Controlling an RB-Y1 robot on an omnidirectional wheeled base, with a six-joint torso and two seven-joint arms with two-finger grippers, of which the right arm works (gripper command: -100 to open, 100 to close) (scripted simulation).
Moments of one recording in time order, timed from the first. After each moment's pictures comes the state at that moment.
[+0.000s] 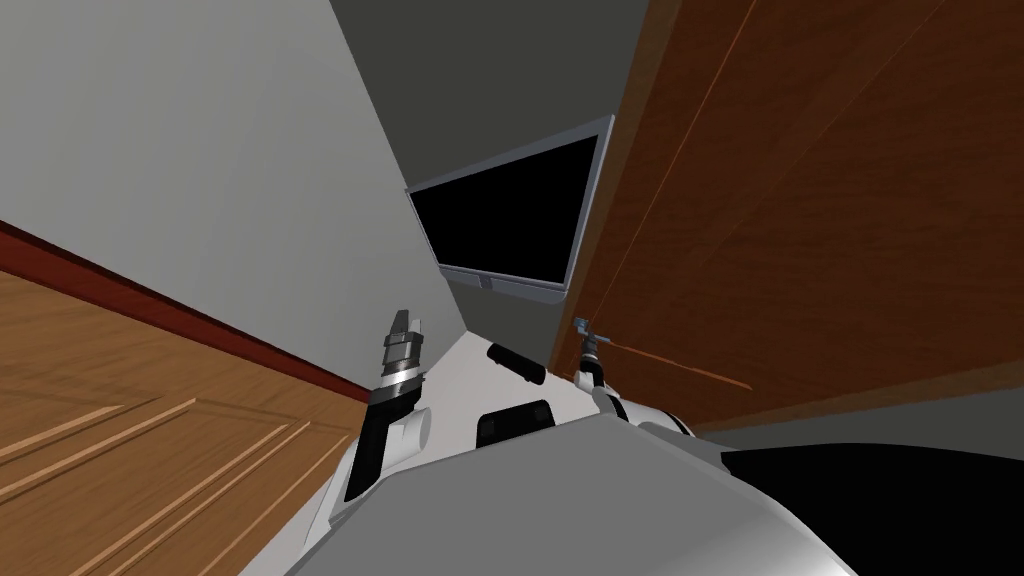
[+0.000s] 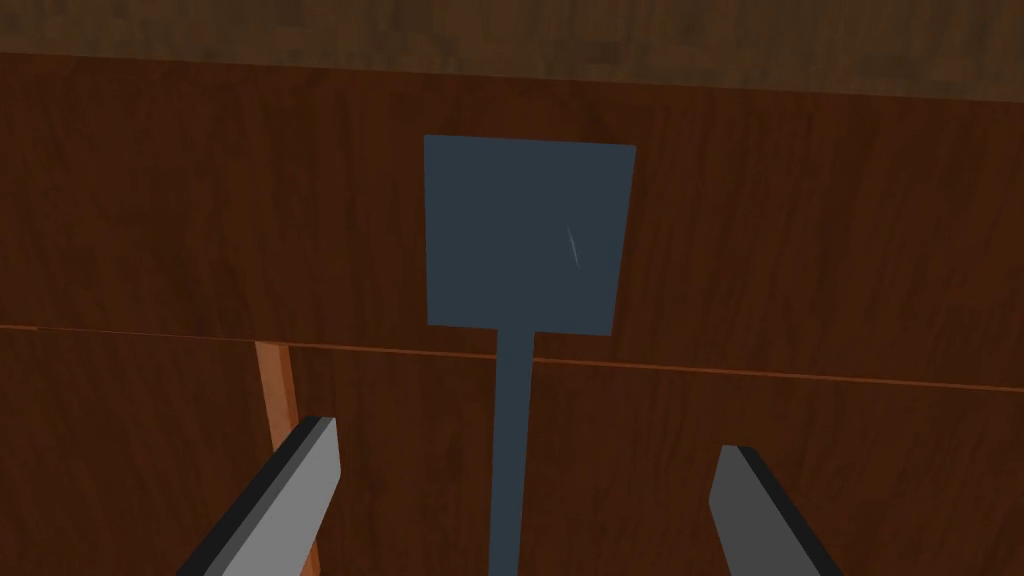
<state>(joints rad) -0.25 -0.18 -0.52 -0.39 -0.22 -0.90 0.09</state>
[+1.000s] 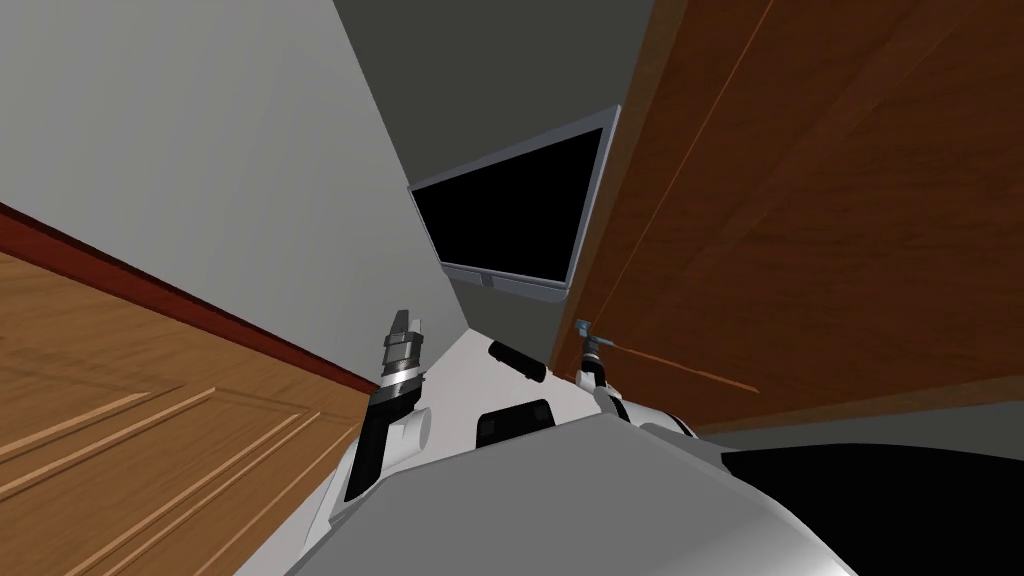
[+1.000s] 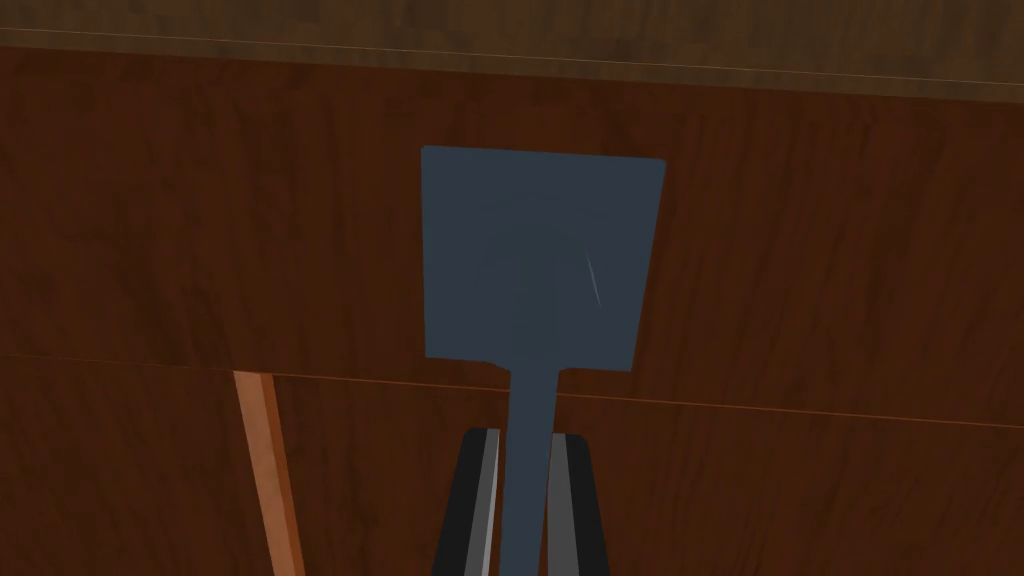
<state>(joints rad) -0.24 -0.18 -0.52 -0.41 -0.21 -0.89 0.08</state>
